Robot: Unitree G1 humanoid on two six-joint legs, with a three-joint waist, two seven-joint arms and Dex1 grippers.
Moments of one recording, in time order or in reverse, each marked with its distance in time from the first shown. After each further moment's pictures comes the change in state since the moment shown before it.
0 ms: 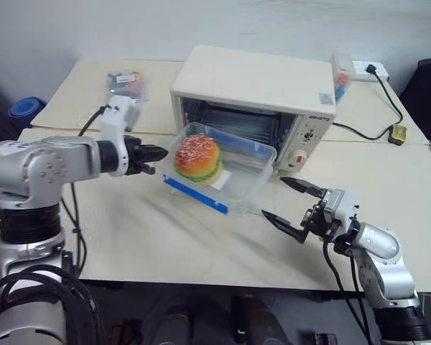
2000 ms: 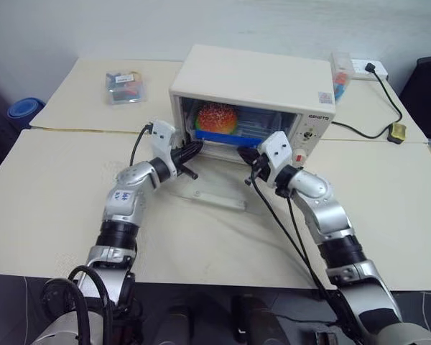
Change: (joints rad) left arm 0.107 -0.404 -0.099 0.556 0.368 -1.162 -0.177; right arm -0.592 0.209 0.217 0.428 -0.298 0.250 -0.415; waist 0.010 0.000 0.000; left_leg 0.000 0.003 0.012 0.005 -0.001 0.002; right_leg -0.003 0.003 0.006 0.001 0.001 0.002
